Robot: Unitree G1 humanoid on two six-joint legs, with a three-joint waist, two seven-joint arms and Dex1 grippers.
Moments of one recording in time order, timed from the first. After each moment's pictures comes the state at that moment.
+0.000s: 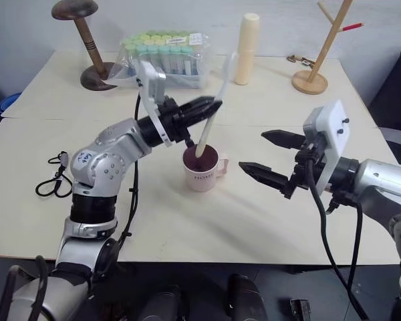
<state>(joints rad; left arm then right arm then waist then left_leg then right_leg) -0.84 0.23 0.02 -0.02 -0.55 0.67 -0.61 -0.34 -0.92 -0.34 -0.60 1.05 0.87 0.58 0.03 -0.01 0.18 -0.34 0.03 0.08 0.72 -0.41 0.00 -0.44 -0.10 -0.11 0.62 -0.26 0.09</state>
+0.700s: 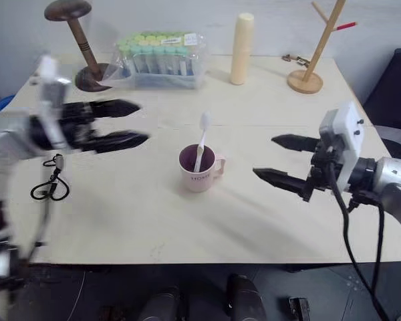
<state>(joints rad) -0.68 1.09 0.16 -0.17 -0.69 0.80 -1.16 -0.29 -1.04 -0.35 -0.44 0.96 0.80 0.89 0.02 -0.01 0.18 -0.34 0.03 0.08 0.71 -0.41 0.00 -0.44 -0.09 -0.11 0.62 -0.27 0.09</state>
